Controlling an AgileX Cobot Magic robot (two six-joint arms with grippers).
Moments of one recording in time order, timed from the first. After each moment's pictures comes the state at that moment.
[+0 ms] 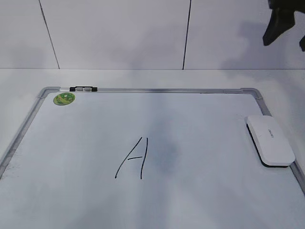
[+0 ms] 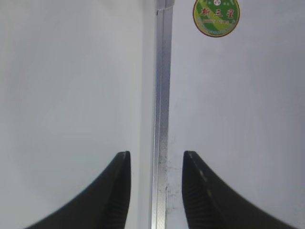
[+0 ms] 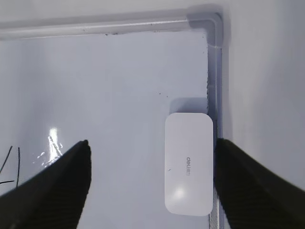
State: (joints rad) left arm -0.05 1.58 -1.37 -0.05 1.09 -0.08; right arm 0.09 1.68 -1.68 0.07 1.24 0.06
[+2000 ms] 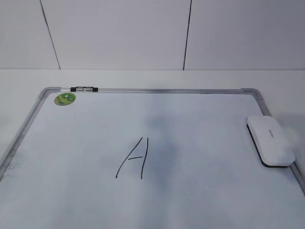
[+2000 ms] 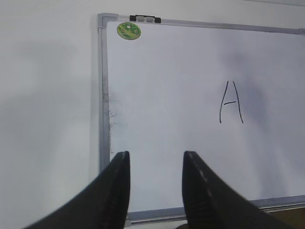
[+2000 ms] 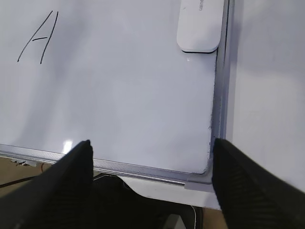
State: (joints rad) left arm -0.13 0.41 -0.90 -0.17 1.26 -0.13; right arm 0.26 0.56 -0.82 0.06 1.26 0.13
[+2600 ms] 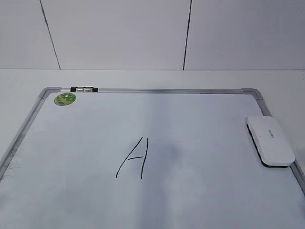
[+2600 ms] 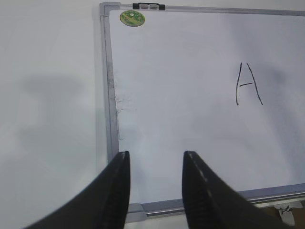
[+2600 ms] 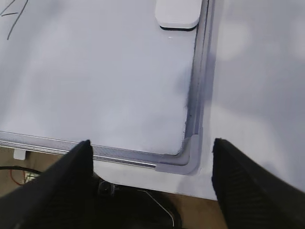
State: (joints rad) left arm -0.13 0.13 -0.62 -0.16 1.18 -0.06; right arm 0.26 0.26 -0.58 -0.01 1.26 0.09
